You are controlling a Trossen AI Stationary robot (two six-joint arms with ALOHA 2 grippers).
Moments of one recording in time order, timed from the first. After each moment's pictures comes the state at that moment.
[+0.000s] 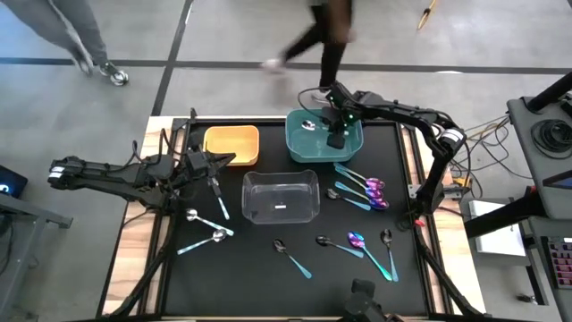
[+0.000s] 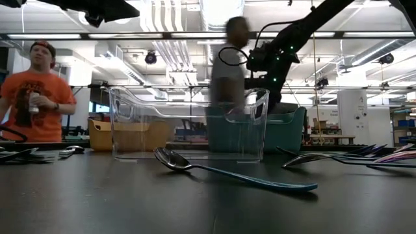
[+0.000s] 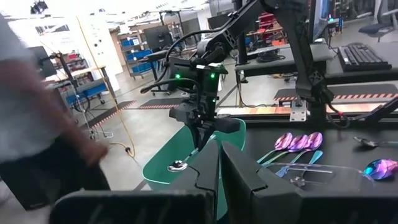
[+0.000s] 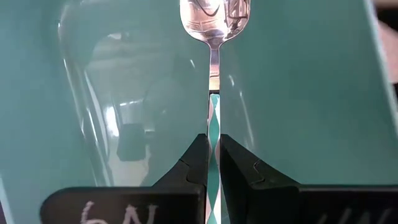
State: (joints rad) left arm -0.09 0.66 0.54 0.12 -0.54 0.19; right arm -0.74 1.80 1.36 -0.67 -0.10 -0.53
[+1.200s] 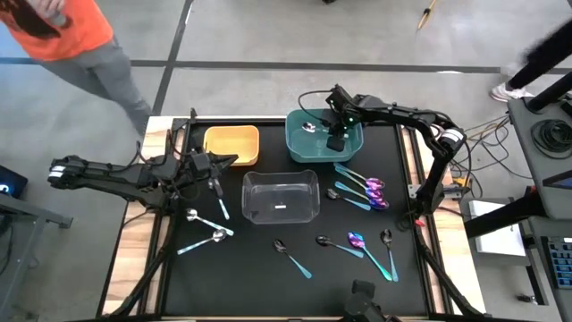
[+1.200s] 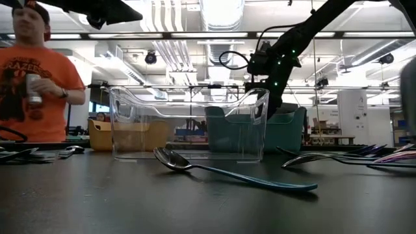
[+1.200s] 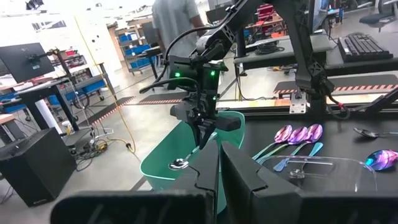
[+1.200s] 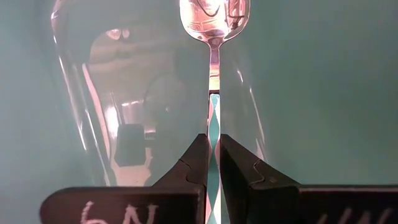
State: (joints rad) left arm -0.09 0.69 0.54 0.12 -0.54 0.20; right arm -0.73 1.80 1.31 -0.62 -0.10 -0.51
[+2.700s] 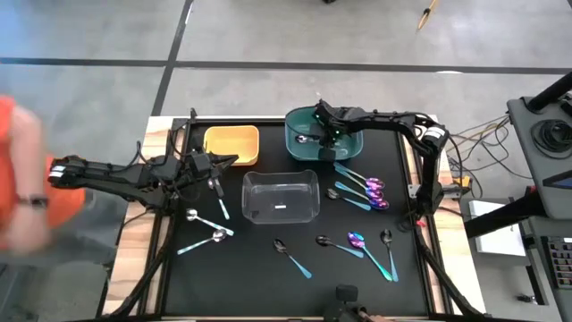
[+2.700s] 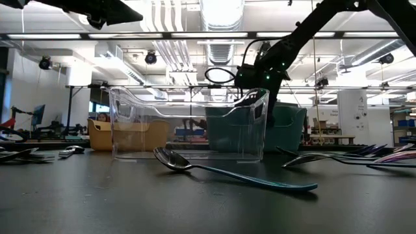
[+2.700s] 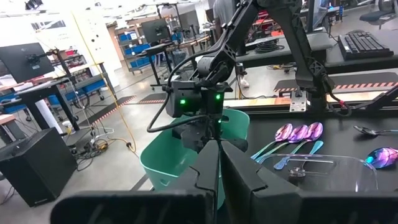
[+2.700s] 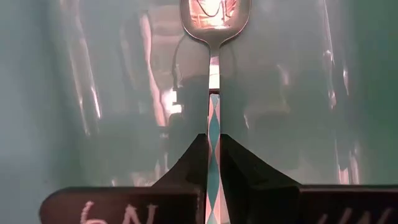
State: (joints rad) left arm -0.09 0.69 0.54 0.12 -0.54 0.20; right arm -0.64 1.94 1.31 -0.52 -0.01 -0.52
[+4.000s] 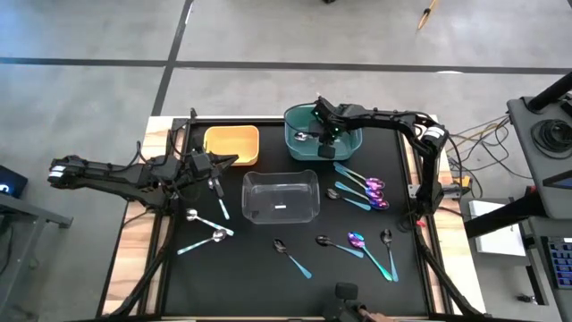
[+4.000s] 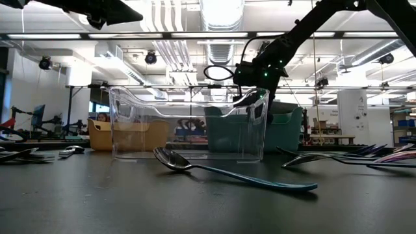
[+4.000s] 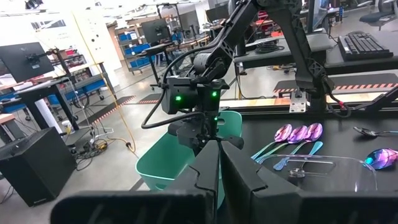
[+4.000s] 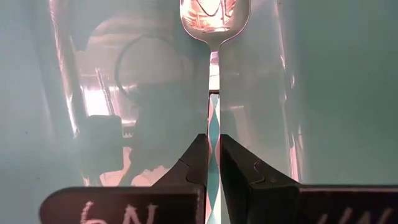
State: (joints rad) left arm -0.09 0.69 0.54 0.12 -0.54 0.20; right arm -0.64 1.94 1.36 -0.57 0.00 -0.53
